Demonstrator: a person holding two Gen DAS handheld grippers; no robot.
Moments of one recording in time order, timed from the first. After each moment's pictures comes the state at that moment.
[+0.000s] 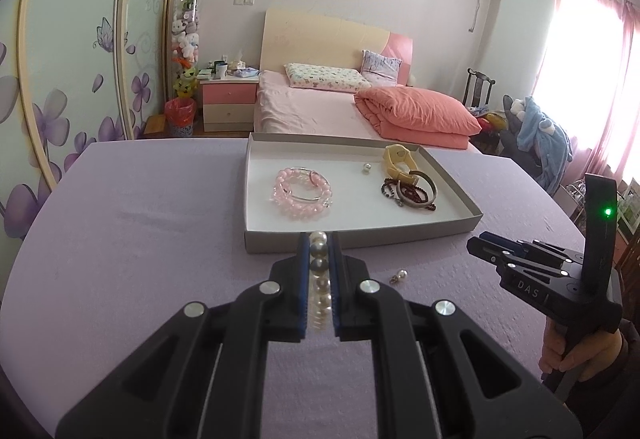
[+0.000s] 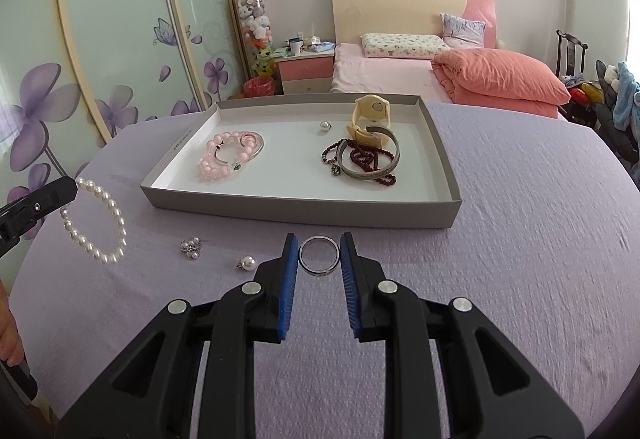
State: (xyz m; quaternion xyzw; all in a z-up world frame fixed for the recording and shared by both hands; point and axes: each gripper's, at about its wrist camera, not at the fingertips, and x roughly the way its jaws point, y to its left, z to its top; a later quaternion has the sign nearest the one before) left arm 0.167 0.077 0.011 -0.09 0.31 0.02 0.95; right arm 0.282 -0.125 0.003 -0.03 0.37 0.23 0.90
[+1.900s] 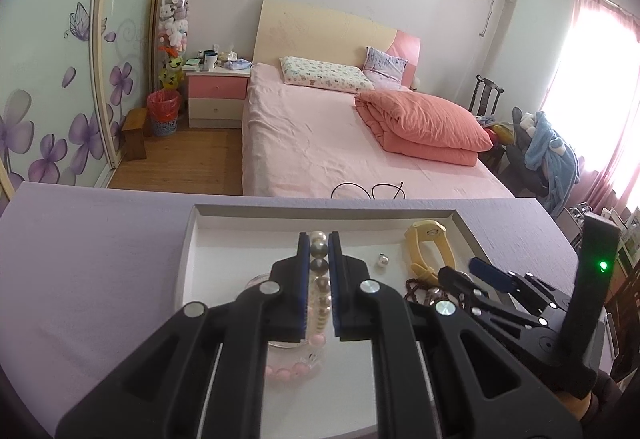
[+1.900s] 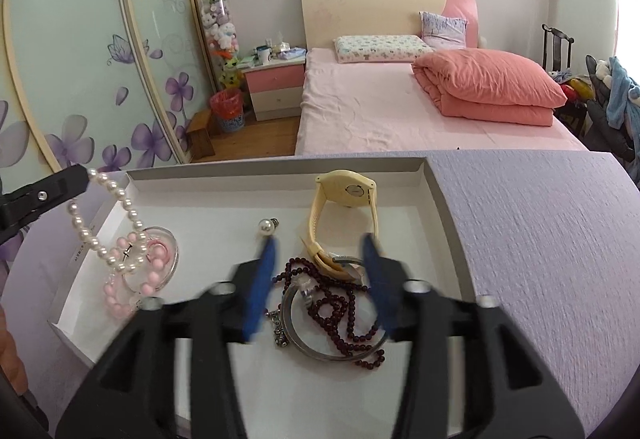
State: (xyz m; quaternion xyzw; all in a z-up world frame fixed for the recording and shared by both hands) left arm 0.367 0.094 0.001 -0.12 0.32 0.01 0.94; right arm 0.426 -0.083 -0.010 -0.01 0.36 0.18 0.91
